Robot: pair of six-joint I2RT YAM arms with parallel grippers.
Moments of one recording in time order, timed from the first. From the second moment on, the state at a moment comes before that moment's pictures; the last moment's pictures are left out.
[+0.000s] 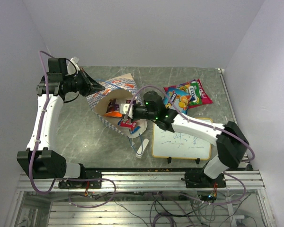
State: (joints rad) left arm 0.03 1.36 1.47 -0.80 0.70 -0.73; right arm 0.89 1.60 1.11 0.18 -0.41 -0.78
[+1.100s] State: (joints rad) left arm 0.04 1.40 1.48 -0.78 0.65 -0.78; right arm 0.37 1.25 1.24 0.12 -0.16 -0.46
